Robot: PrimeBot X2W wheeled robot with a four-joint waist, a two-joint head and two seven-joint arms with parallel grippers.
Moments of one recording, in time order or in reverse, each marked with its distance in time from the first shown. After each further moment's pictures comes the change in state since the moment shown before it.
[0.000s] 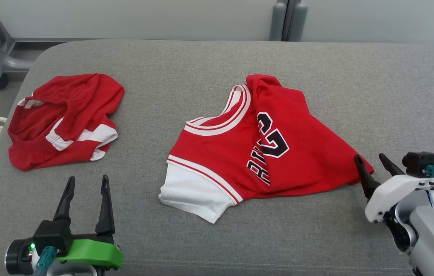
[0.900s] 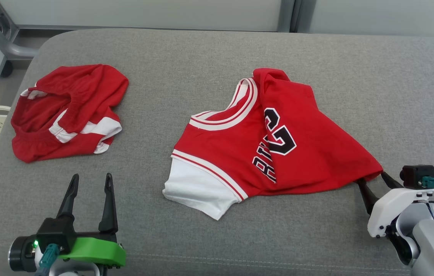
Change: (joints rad) left arm -0.009 0.000 -0.009 0.002 0.002 -0.004 0.000; right arm 0.156 0.019 -0.172 -0.135 -0.166 0.000 0.169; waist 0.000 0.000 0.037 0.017
